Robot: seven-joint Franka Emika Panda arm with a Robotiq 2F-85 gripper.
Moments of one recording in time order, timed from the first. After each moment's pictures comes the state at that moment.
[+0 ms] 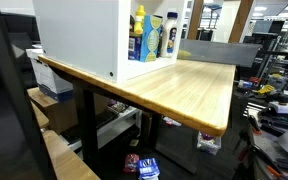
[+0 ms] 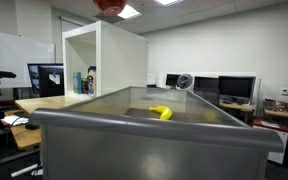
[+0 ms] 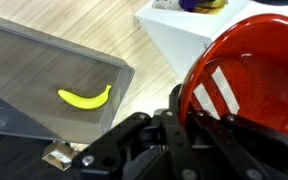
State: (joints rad) arm -0.26 0.19 -0.22 -0.71 0.35 1.08 0.44
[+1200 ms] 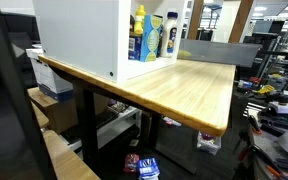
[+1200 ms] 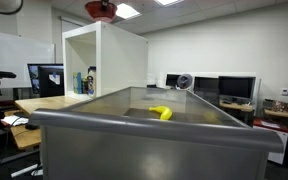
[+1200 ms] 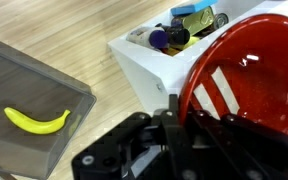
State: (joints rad) arm -0.30 0.39 -0.06 -0.44 0.47 0.92 0.44
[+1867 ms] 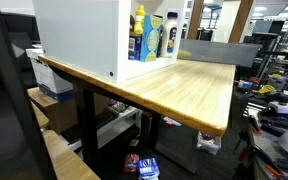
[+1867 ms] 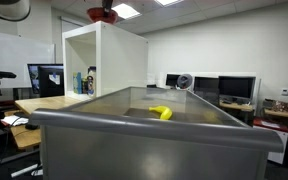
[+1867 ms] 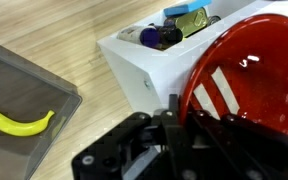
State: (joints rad) arm -0.31 0.46 0.00 -0.38 0.47 0.93 0.45
